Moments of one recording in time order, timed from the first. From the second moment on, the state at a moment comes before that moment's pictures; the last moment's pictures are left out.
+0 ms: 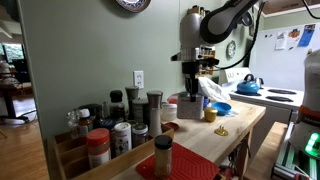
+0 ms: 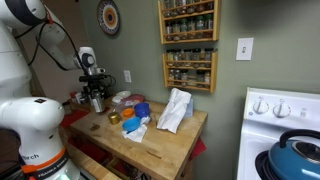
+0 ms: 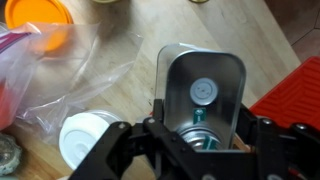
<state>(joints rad) 0.31 -0.03 0.31 -2.35 0.01 2.27 -0.28</state>
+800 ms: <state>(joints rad) 0.31 0.02 0.31 -2.36 0.01 2.27 -0.76</state>
